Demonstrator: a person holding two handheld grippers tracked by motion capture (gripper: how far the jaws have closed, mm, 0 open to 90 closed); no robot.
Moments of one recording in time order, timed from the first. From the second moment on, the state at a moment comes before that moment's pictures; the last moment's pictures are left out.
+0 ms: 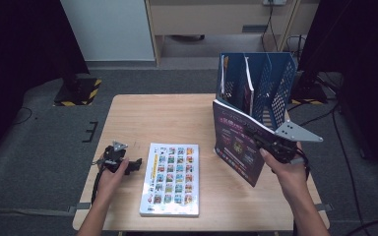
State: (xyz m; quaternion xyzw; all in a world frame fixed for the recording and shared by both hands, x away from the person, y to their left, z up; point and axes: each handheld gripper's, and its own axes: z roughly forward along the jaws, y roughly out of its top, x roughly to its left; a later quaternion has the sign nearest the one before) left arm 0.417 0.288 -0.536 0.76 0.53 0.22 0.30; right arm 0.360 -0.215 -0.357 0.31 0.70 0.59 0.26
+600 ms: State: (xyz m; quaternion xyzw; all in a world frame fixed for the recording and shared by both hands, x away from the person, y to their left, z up) left arm 0.417 0.286 -0.537 0.76 0.53 0.22 0.31; right arm 0.341 -0.248 -0.357 0.32 0.69 0.59 0.28
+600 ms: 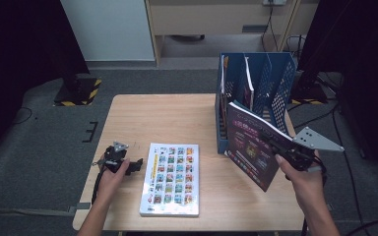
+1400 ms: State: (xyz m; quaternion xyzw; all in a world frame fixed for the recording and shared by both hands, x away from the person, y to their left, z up) left arm 0.416 0.284 -0.537 0.76 0.53 0.22 0.31; right arm 0.321 -0.275 -0.328 0.33 0.67 0.60 0.28
